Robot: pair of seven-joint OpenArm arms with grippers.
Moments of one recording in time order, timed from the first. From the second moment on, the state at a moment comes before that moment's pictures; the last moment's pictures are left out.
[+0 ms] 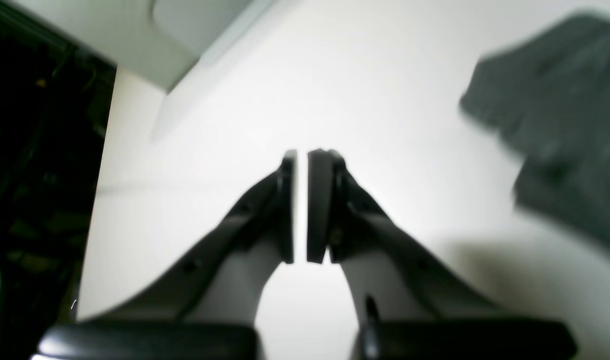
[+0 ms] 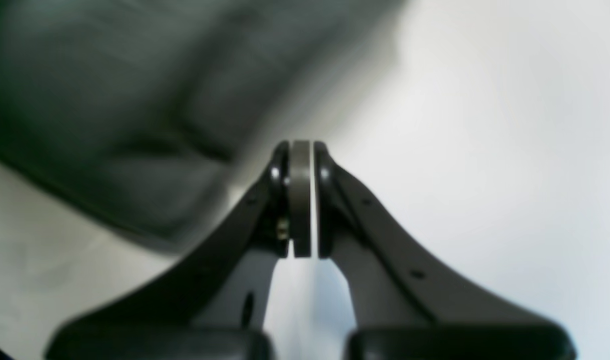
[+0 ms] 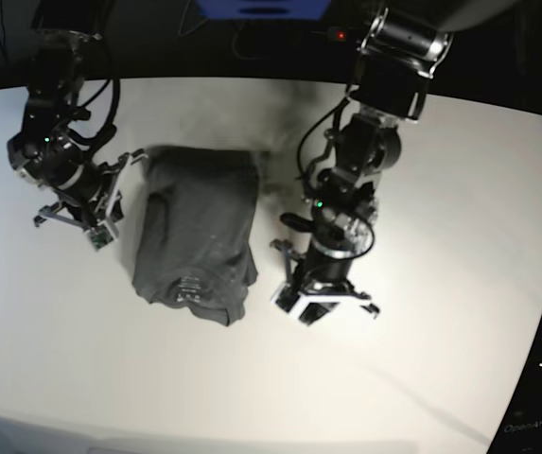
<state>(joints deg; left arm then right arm) -9.6 1.3 16.3 73.7 33.2 -3.7 14.6 -10.2 8.1 15.8 105.1 -0.8 41.0 -50.3</state>
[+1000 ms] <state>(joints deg) 29.0 2.9 -10.7 110.5 32.5 -29.6 18.5 -24.2 9.0 27.0 105.7 -0.8 41.0 -46.7</state>
